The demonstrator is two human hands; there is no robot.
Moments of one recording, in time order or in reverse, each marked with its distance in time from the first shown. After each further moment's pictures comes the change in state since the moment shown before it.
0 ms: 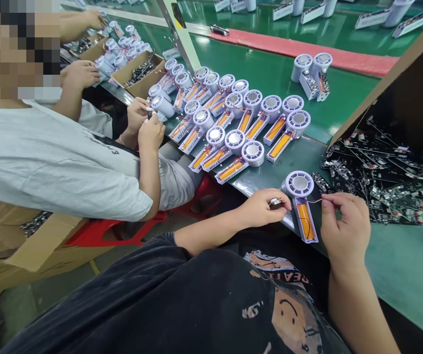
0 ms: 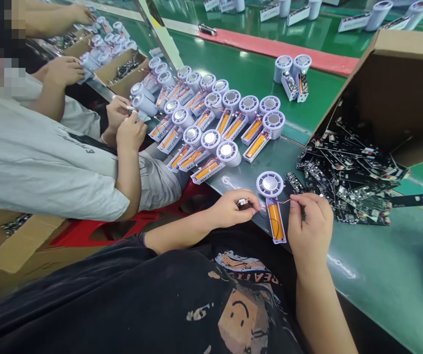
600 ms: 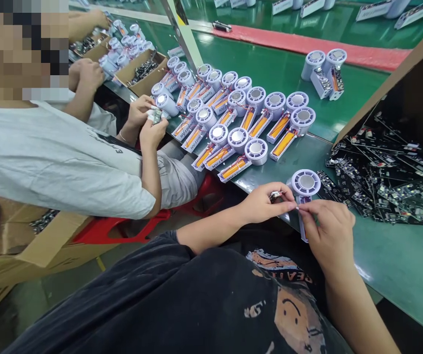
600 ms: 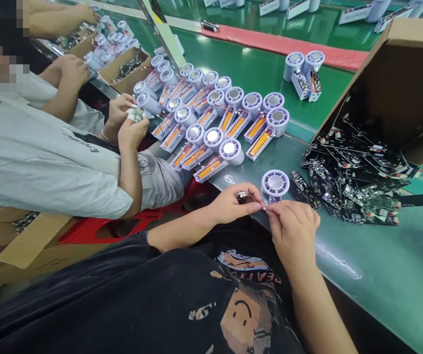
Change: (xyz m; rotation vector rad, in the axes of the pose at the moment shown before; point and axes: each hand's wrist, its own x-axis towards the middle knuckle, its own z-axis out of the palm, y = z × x) left_hand 0.000 -0.004 -0.003 -0.227 0.006 -0.050; right_hand -0.013 -0.028 0.004 -0.016 -0.190 -0.124
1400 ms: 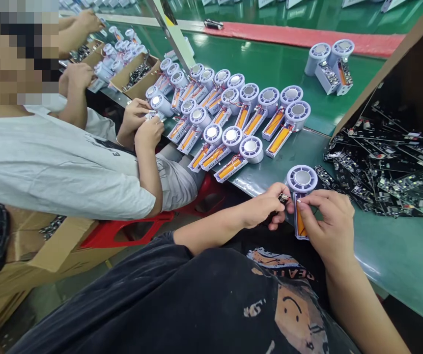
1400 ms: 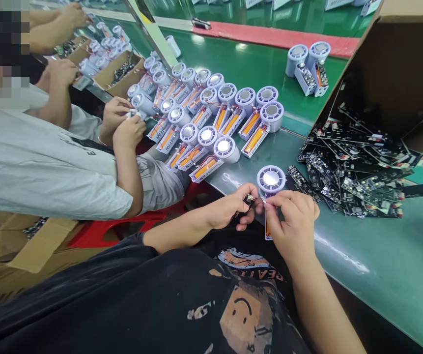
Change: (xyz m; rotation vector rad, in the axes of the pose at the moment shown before) left_hand -0.003 0.013 0.008 -0.292 -0.180 -0.333; right_hand 0.004 0.002 0.005 0.109 0.050 0.104
